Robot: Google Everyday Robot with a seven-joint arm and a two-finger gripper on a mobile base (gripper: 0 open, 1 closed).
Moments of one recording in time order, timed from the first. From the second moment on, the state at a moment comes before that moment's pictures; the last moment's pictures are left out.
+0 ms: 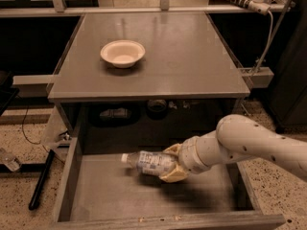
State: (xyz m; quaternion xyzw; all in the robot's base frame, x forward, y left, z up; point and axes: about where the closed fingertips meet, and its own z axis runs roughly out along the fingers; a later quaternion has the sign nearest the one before) arm 0.462 -0.052 0.640 -0.62 0.70 0.20 0.29
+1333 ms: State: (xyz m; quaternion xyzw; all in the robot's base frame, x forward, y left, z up) arm 0.484 -0.147 0.863 -0.61 0.69 0.08 0.38
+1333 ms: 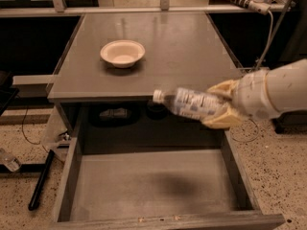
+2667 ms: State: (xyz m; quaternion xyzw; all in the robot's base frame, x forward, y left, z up) arm 0.577 -0.137 0.923 -0.61 0.66 0.03 0.44
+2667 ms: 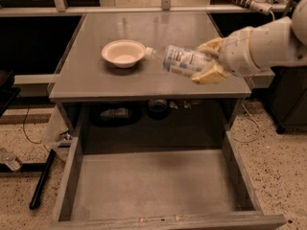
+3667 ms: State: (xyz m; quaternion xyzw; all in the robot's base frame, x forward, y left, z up) arm 0.675 -0.110 0.936 -0.60 0.62 0.11 0.48
